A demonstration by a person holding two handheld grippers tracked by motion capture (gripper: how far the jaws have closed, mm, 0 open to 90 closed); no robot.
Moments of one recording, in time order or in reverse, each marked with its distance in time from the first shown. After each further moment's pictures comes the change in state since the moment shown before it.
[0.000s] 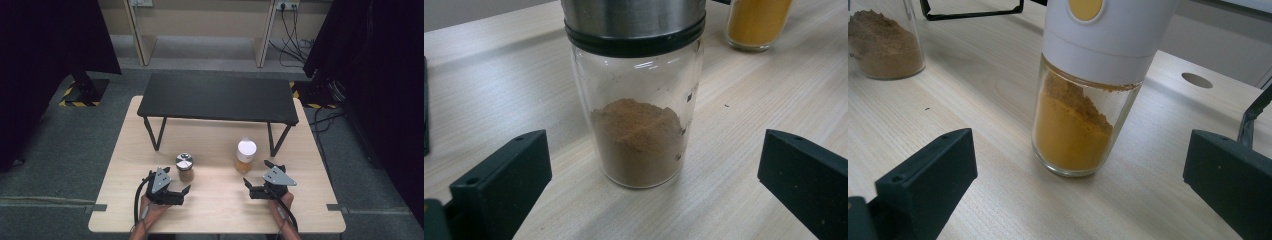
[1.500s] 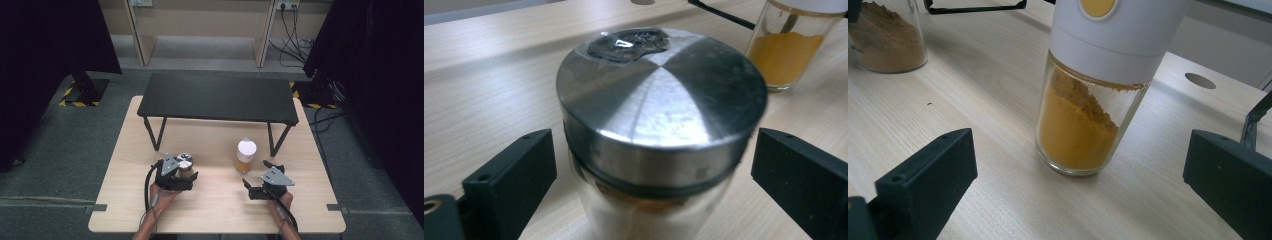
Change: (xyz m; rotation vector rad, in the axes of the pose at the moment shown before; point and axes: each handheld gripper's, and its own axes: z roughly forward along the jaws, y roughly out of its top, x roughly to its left) left arm 0.002 0.040 0.033 0.033 0.021 -0.081; right arm 0.002 0.002 0.001 0.011 0.004 -0.019
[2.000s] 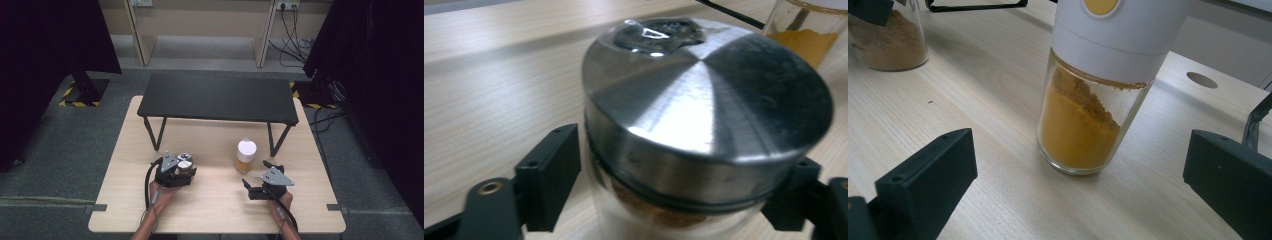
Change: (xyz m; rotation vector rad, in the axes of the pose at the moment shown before) left arm 0.012 -0.001 0.005 0.007 -0.036 -0.012; right arm 0.000 0.001 0.001 0.005 0.004 -0.003
